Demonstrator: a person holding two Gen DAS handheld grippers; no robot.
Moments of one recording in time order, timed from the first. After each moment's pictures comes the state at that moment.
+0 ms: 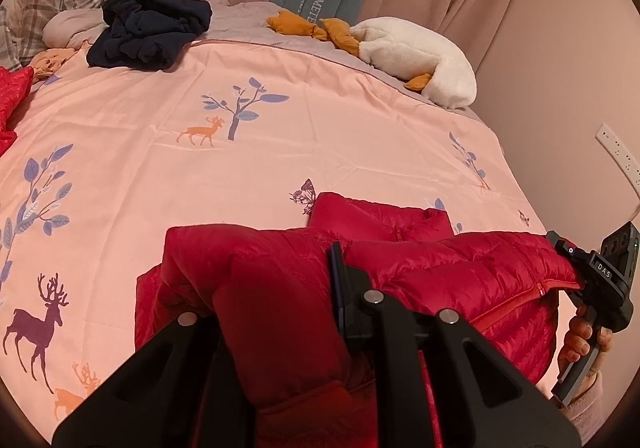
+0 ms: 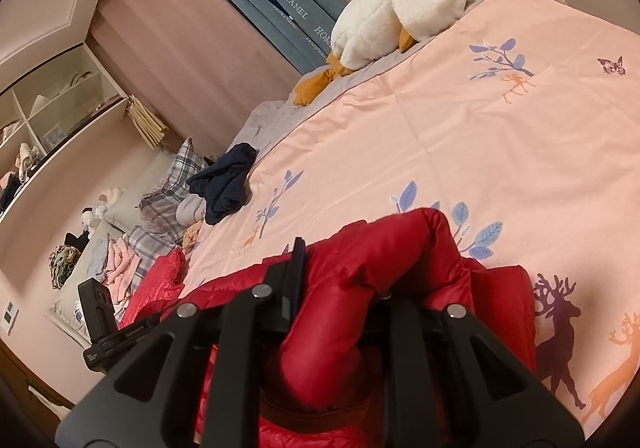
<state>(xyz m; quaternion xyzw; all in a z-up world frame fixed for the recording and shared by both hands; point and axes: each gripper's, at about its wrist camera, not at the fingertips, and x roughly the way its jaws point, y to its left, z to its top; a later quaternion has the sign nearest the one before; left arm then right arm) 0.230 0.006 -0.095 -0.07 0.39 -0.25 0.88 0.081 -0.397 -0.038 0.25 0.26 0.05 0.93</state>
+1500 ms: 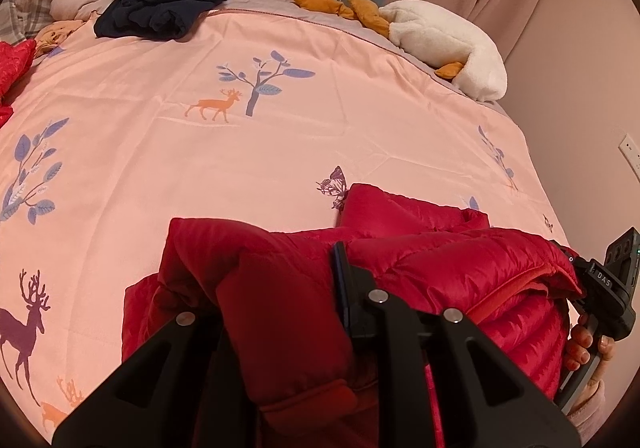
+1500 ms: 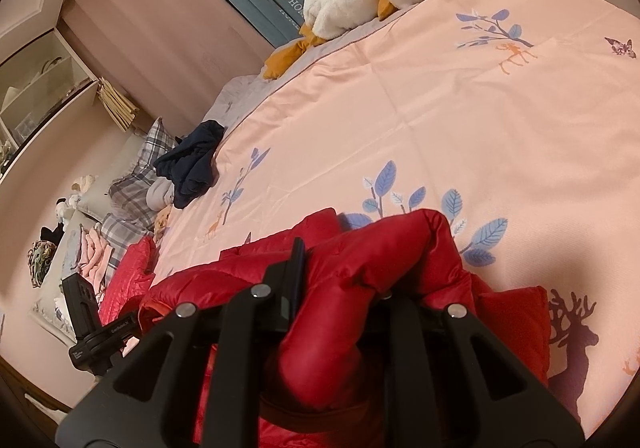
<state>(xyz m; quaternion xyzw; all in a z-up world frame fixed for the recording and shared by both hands) 0.262 -0.002 -0.127 -0.08 0.43 -0.21 0.88 0.128 -0.401 -0.069 0.24 0.31 0.02 0.92</state>
